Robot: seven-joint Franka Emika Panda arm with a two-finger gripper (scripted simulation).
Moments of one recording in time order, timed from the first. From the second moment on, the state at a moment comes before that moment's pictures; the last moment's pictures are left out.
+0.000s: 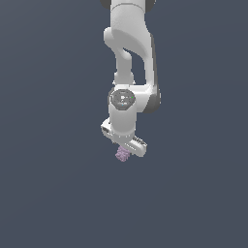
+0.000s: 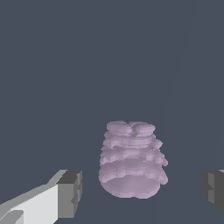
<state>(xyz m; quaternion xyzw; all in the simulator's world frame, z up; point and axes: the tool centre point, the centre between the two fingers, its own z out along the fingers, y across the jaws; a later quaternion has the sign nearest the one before) 0.030 -0.003 0.094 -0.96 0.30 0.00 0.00</state>
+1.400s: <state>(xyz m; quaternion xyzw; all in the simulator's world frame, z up) 0.032 -0.003 0.041 -0.95 0.31 0.00 0.00</state>
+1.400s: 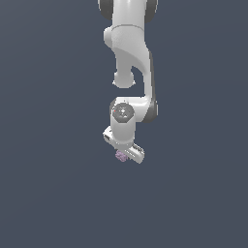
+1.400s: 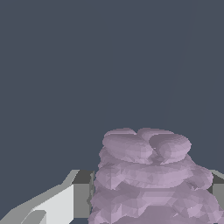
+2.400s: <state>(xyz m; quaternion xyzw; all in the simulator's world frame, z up) 0.009 0.022 0.075 -0.95 0.31 0.00 0.00</state>
